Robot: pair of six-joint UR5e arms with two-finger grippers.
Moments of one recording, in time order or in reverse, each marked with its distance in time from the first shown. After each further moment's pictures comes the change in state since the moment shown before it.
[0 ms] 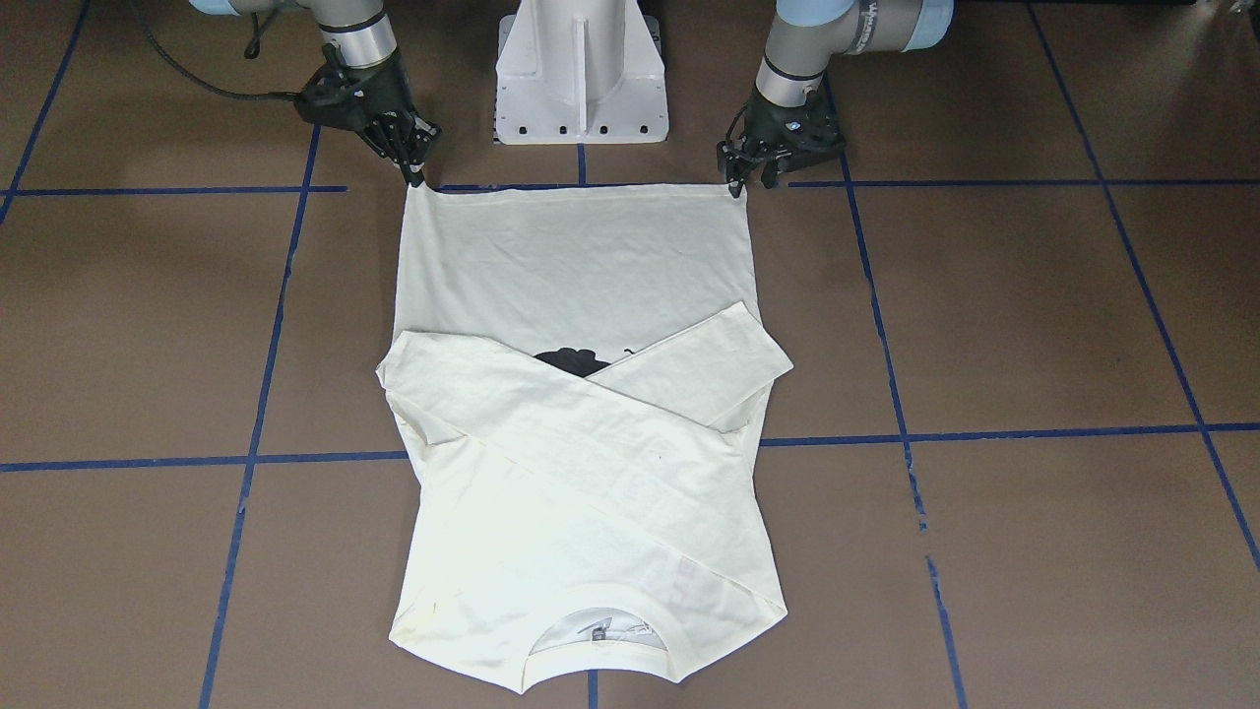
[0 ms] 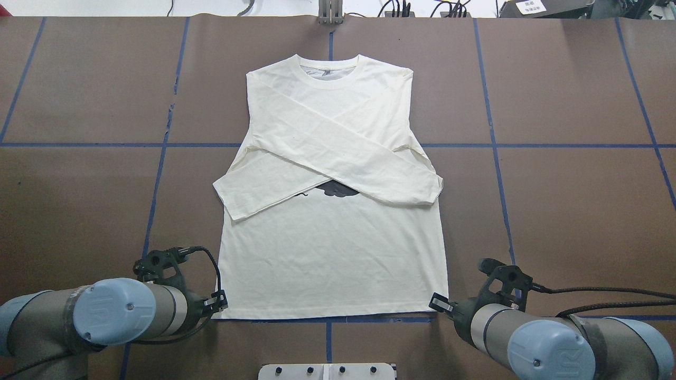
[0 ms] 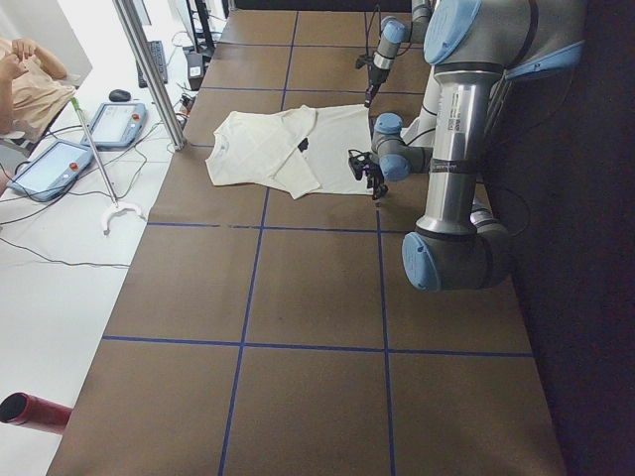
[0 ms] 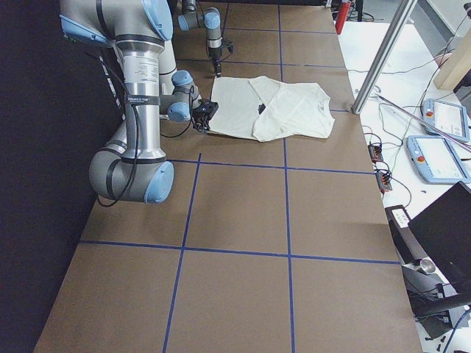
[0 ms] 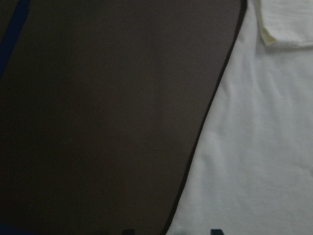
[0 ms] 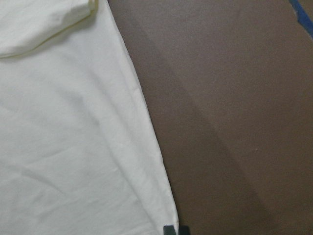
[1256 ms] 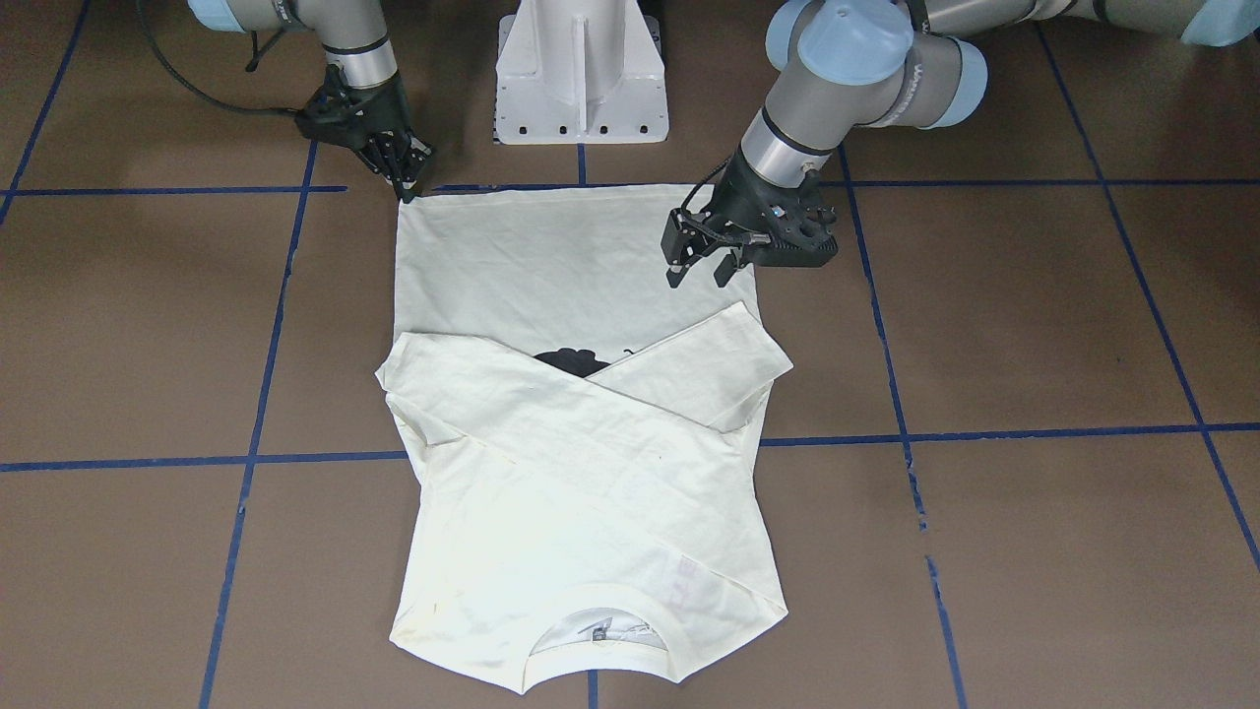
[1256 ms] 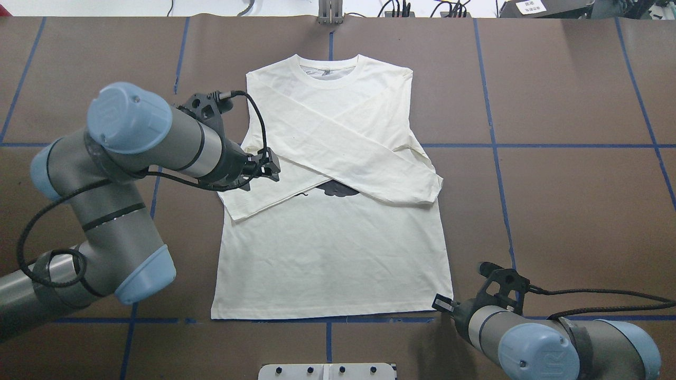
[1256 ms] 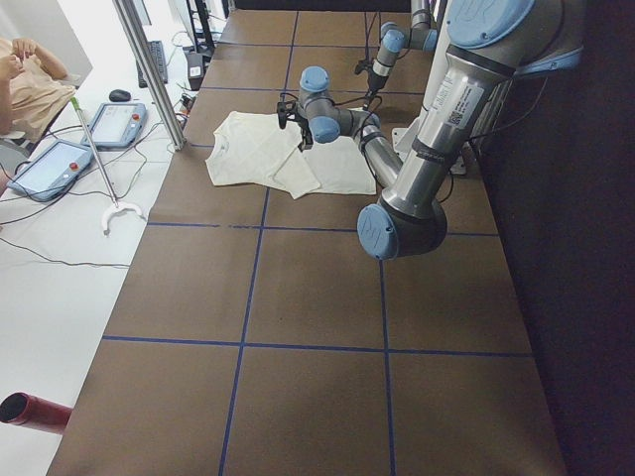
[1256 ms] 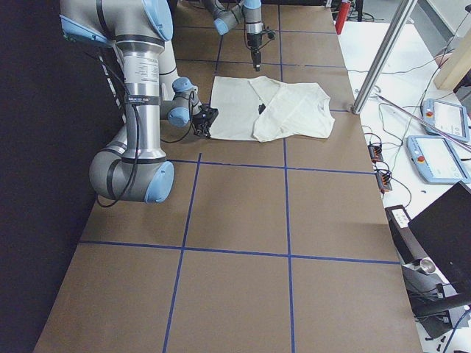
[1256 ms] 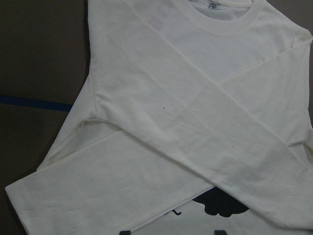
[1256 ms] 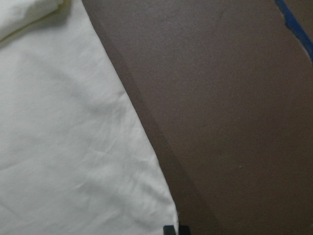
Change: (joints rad) left arm -0.386 -0.331 0.177 -0.079 -0.284 0.276; right arm -0.008 0.001 -0.052 0.000 -0.021 0.000
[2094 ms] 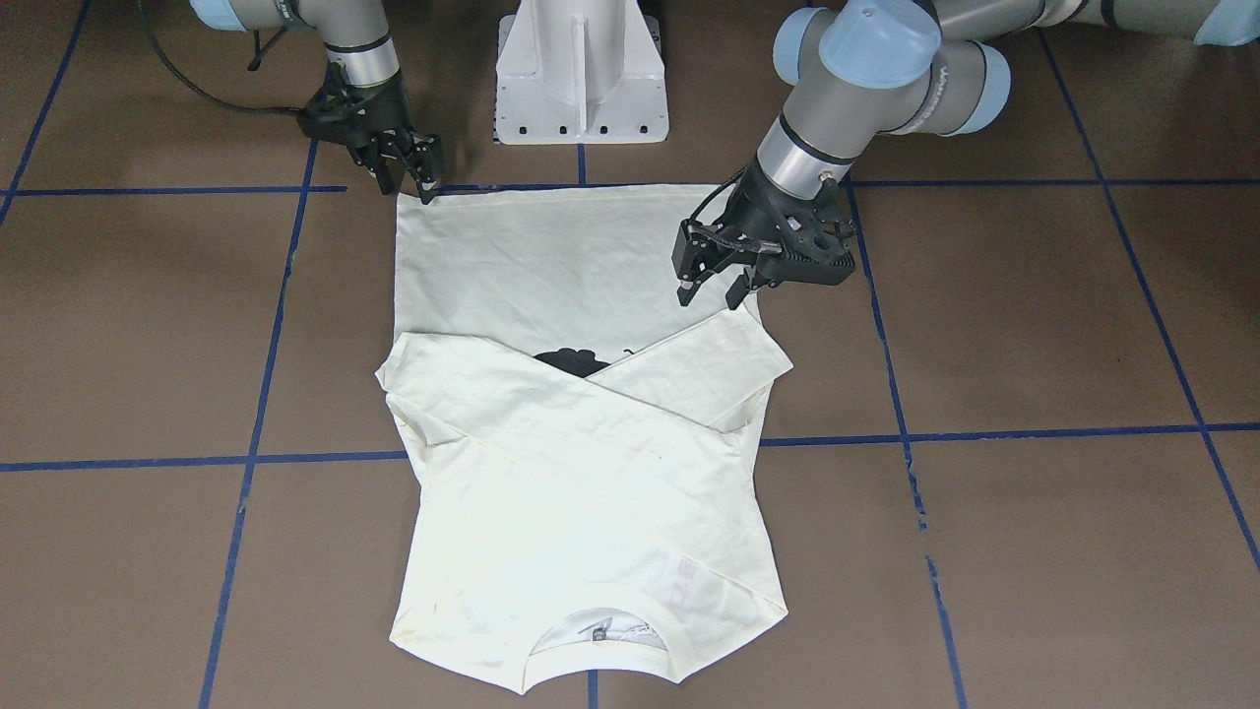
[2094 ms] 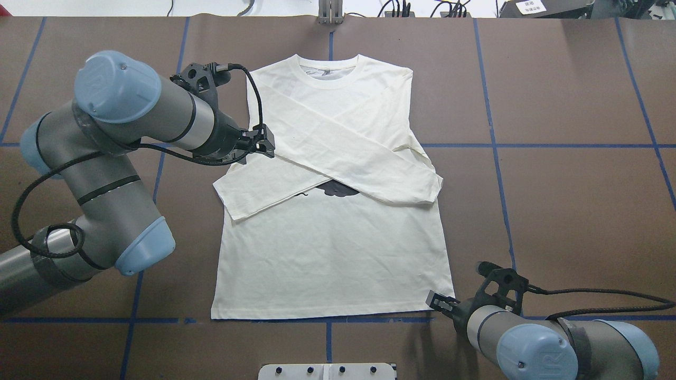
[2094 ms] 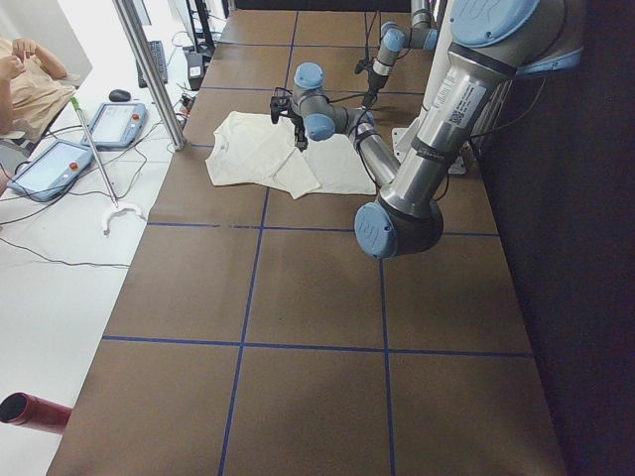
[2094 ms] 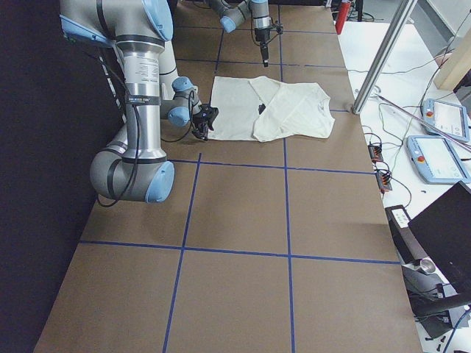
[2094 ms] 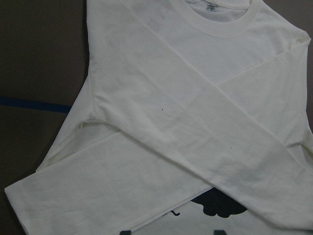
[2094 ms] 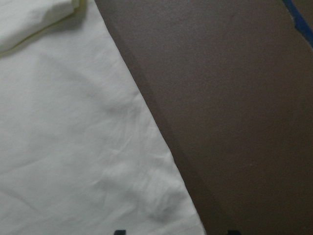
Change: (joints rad) left arm -0.103 -0.069 0.061 -0.006 -0.042 0.170; right arm -0.004 0.005 -0.016 -0.001 -0.020 0.000
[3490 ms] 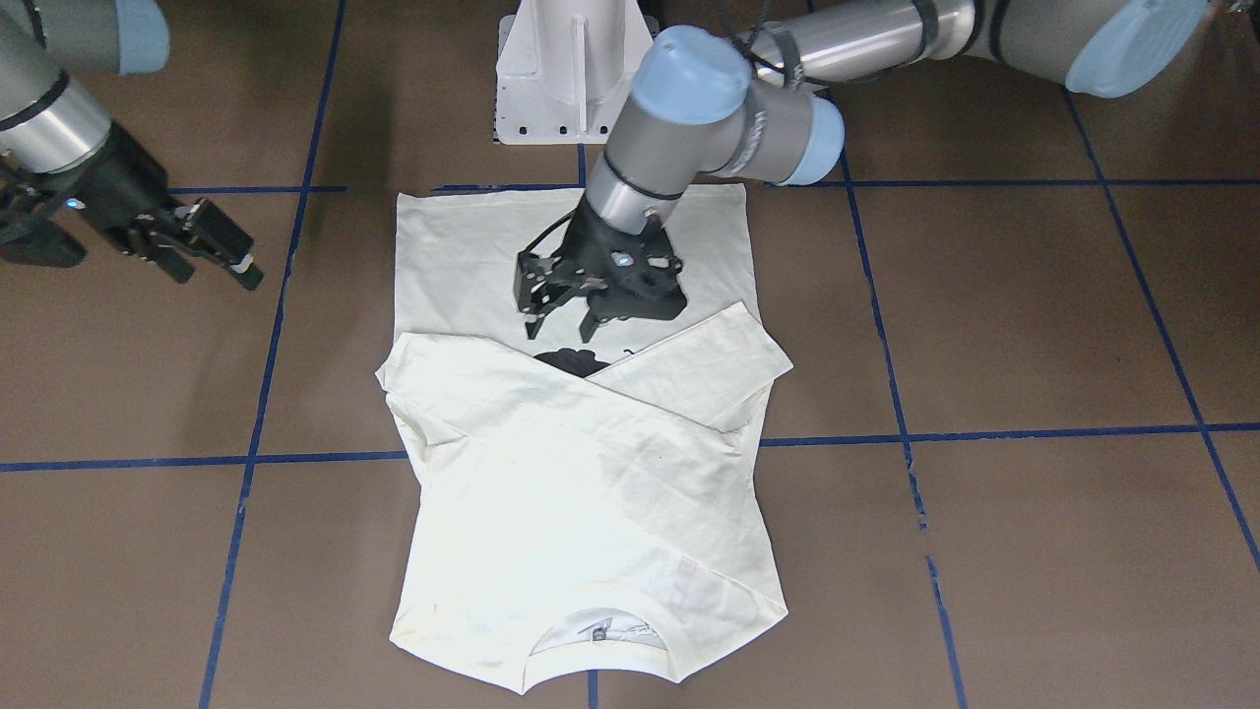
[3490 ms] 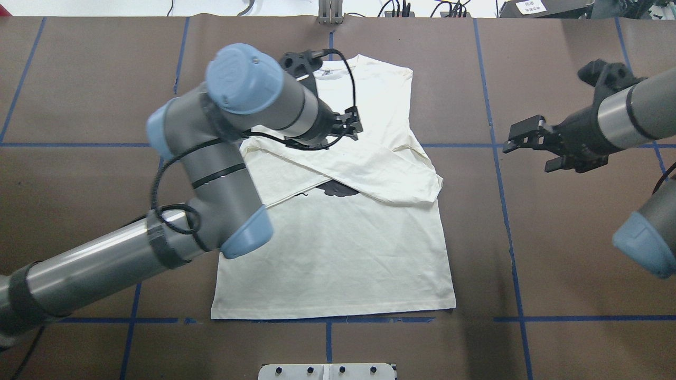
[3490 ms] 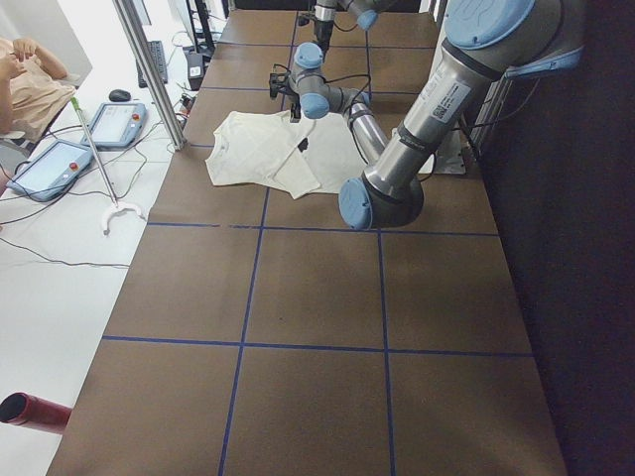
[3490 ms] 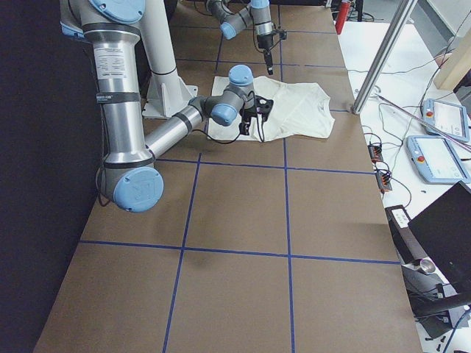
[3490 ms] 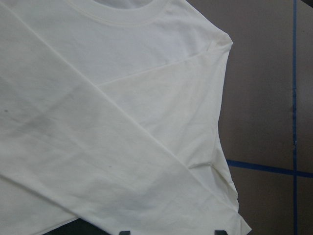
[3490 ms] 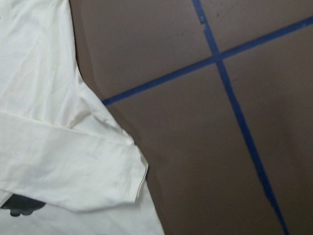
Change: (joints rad) left arm 0.029 -0.135 0.061 0.001 0.065 -0.014; right arm 0.600 0.069 -0.007 0.063 0.615 -0.411
